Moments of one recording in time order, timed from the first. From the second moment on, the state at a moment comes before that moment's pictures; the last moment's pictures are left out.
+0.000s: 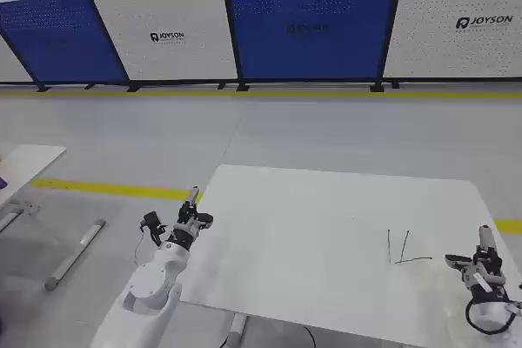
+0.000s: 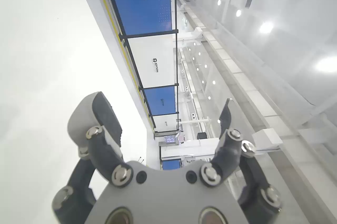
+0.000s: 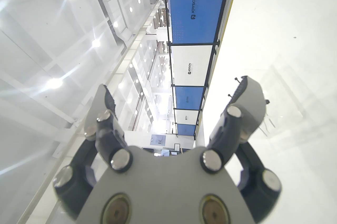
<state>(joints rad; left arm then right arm) 1.73 -1.15 -1.60 -1.80 -0.42 0.00 0.00 -1.73 -1.15 1.60 -1.80 0.42 0.00 0.00</state>
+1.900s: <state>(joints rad) 1.73 -1.15 -1.60 -1.80 -0.42 0.00 0.00 -1.15 -1.00 1.67 -1.35 0.02 0.24 1.28</state>
